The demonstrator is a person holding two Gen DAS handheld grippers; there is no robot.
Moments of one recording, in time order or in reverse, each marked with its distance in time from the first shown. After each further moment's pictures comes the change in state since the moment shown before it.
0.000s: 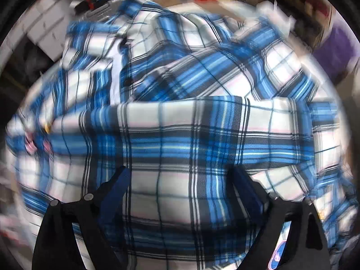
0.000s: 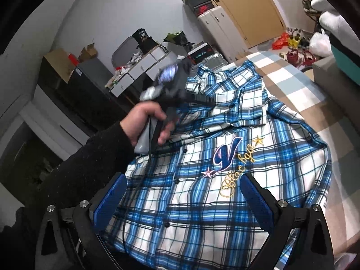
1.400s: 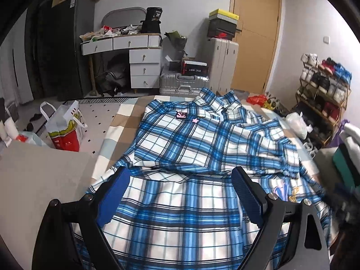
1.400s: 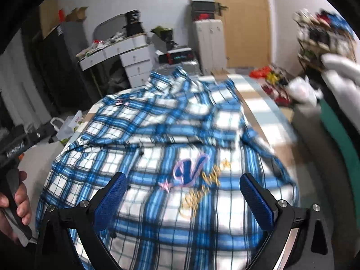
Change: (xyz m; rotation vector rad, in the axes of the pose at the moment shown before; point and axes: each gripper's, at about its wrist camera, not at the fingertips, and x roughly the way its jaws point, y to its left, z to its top) left arm -0.173 0.088 -0.234 -0.372 -0.609 0.152; right arm 0.044 0.034 0.017 -0.308 0.004 -0.364
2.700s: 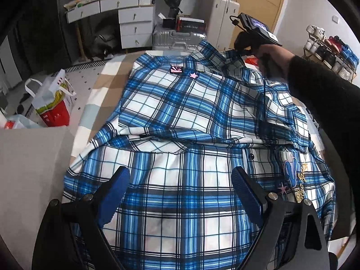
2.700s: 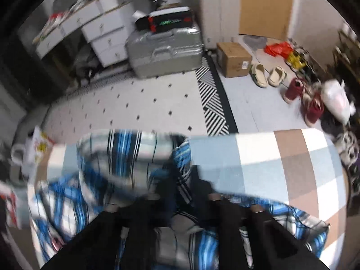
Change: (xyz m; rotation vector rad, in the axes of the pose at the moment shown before) left arm 0.044 -0.003 0.000 0.013 0.275 -0.031; right arm 0.390 -0.001 0.285 0.023 0.331 -0.059
